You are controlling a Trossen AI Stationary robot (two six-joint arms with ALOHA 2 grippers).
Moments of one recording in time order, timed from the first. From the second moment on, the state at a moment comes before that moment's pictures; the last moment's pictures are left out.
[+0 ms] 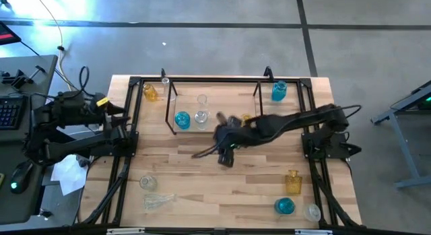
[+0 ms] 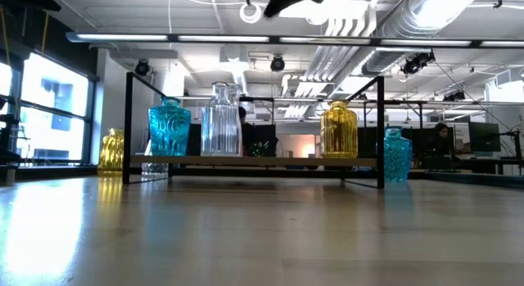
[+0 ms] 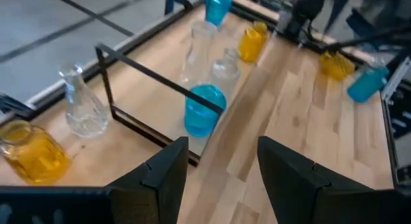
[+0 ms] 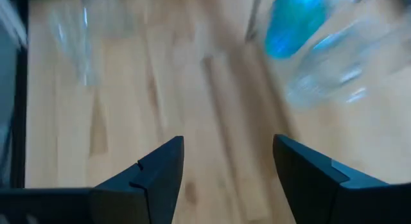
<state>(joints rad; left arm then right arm) 0.46 0.28 1.04 -1.28 0.08 -0.19 0.22 1.78 1.78 -0.91 0.24 0.37</state>
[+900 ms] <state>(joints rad) 0.20 0.54 0.96 -0.82 0.31 -0.16 0.24 1.47 1.78 -1.00 0.51 0.30</state>
